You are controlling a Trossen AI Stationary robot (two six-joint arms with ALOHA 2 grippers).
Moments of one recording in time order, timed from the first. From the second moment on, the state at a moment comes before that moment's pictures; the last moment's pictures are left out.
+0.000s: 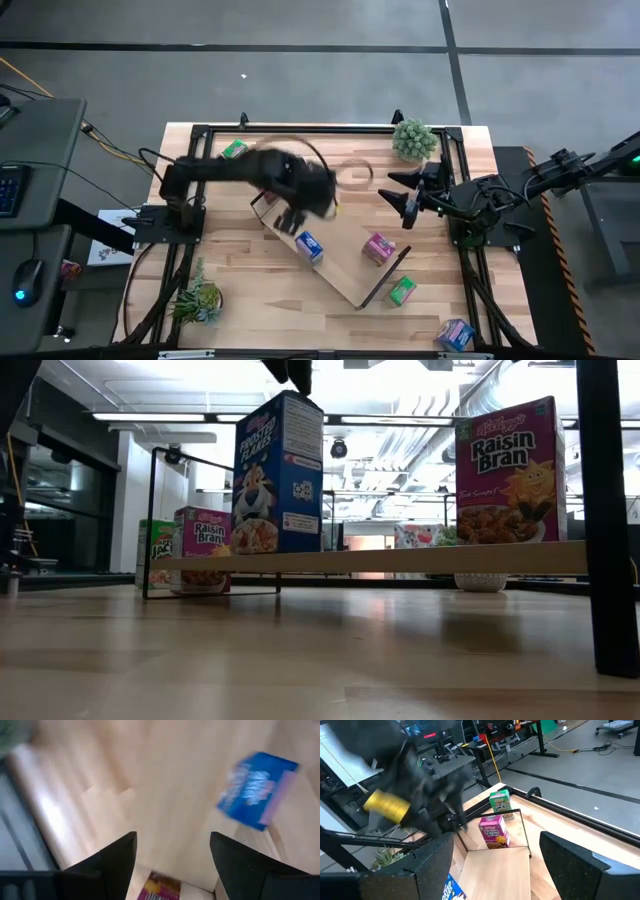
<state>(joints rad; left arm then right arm) -0.05 1.92 2.17 -1.49 -0.13 0.41 0.39 0.95 0.98 -0.30 0.78 0.56</state>
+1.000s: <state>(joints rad) 0.73 1.18 1.08 -1.14 -0.19 -0.22 0.36 0.95 0.98 -0.29 0.78 0.56</state>
